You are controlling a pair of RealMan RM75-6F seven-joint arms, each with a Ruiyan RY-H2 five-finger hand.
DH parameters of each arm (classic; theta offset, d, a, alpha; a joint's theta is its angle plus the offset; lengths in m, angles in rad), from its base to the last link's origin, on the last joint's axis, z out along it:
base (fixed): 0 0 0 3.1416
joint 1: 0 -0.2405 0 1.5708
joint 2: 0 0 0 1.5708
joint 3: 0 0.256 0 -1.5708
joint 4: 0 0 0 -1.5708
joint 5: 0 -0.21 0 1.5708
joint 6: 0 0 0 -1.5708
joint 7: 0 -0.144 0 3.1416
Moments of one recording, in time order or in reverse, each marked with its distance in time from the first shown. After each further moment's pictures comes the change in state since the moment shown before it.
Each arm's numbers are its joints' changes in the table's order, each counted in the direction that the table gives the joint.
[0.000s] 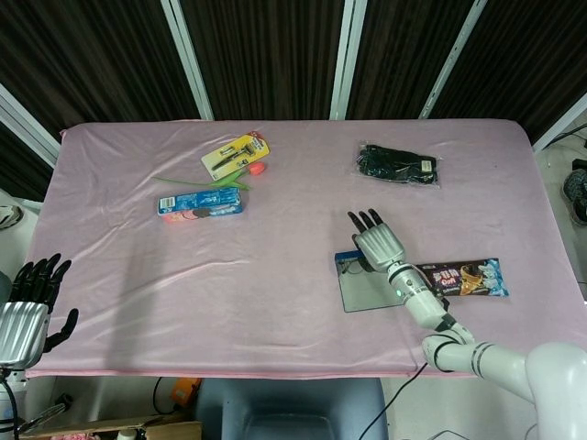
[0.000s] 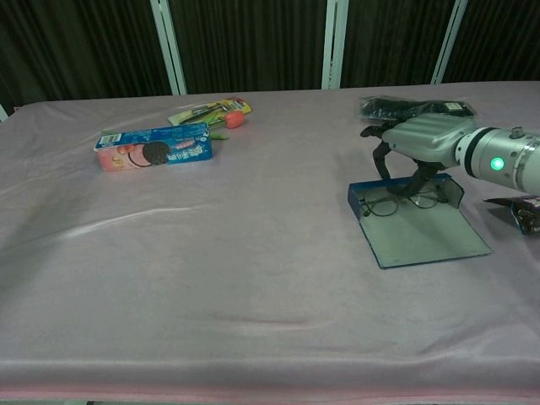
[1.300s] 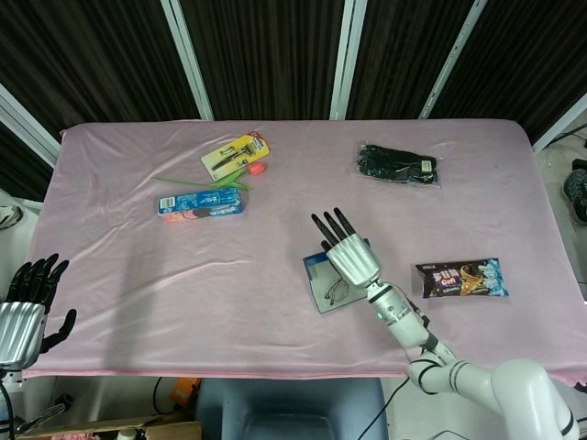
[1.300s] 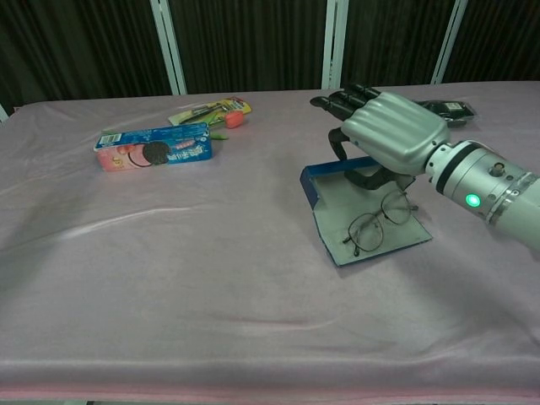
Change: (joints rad) left arm 0.000 0.013 0.005 0.003 -0.008 -0.002 0.034; right arm 0.057 -0.208 -0.037 0.192 0.370 0.403 0.025
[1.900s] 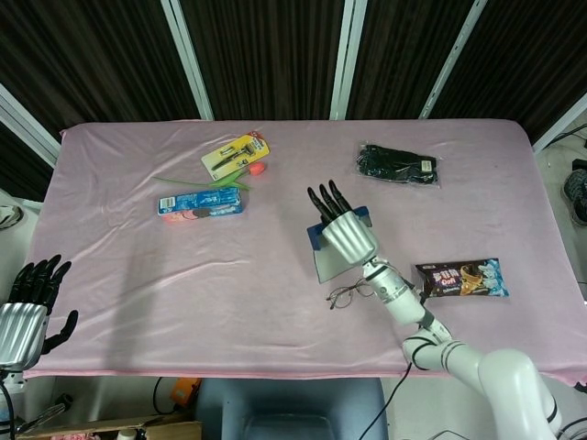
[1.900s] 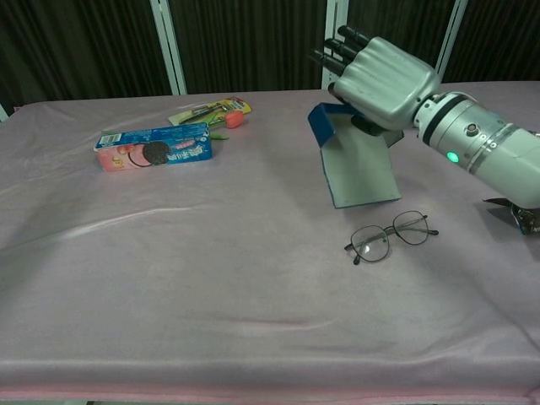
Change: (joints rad) left arm 0.000 0.000 0.005 0.001 -0.010 0.002 0.001; right arm -0.092 -0.028 0.076 0.189 0.031 0.012 0.272
